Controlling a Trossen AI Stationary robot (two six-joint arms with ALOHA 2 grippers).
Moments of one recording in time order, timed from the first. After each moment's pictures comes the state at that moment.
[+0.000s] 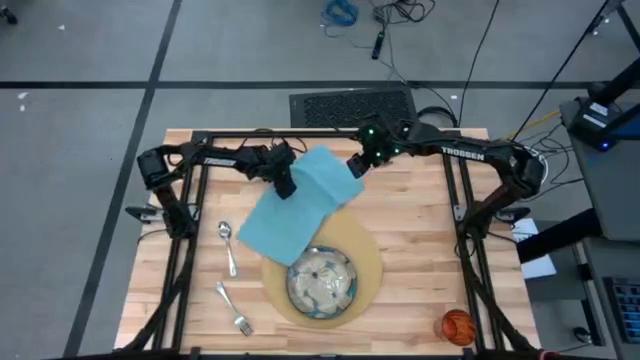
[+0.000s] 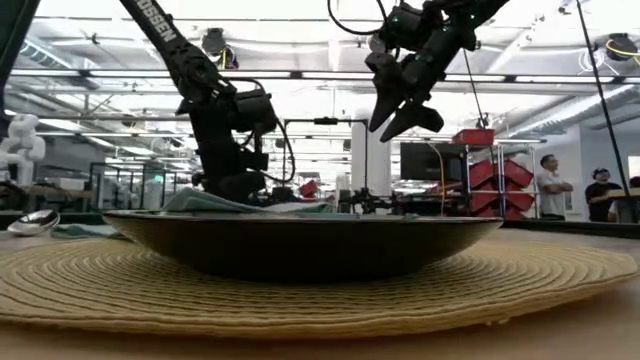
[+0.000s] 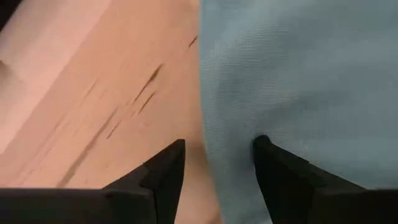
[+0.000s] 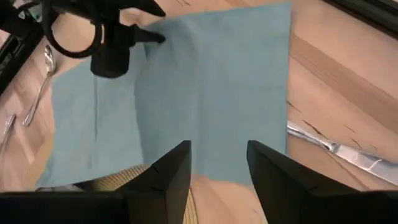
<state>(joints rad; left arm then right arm) 0.52 1.76 0.92 -0.42 -0.15 -0.08 -0.48 1.56 1.25 -0.62 -0.18 0.43</state>
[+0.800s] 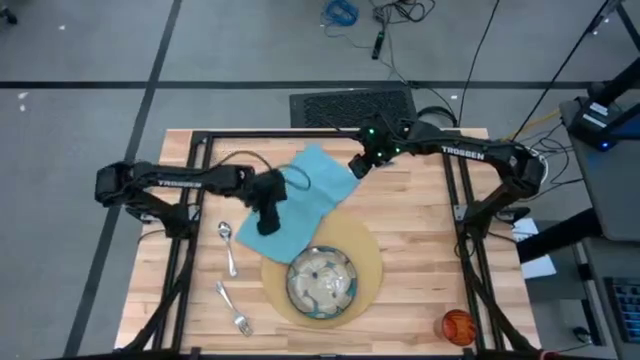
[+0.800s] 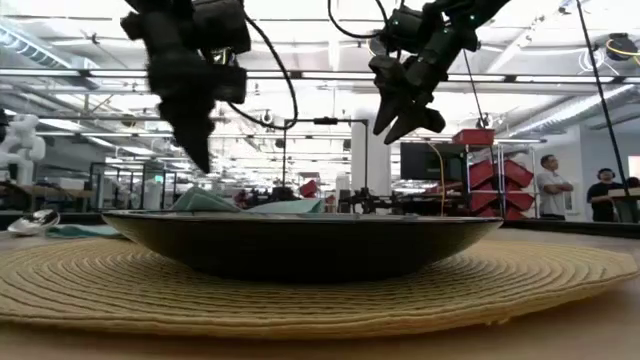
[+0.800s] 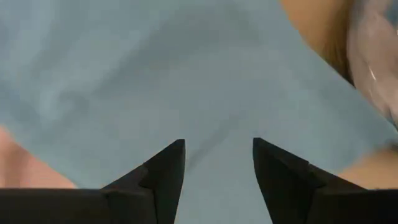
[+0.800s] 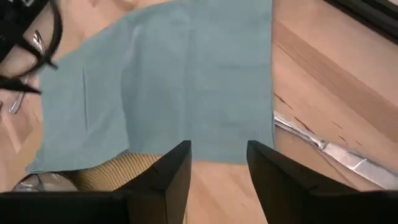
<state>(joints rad) 0.12 1.38 0.89 -0.72 0.10 -0.18 -0.50 1.56 1.25 -0.64 -0.18 0.37</state>
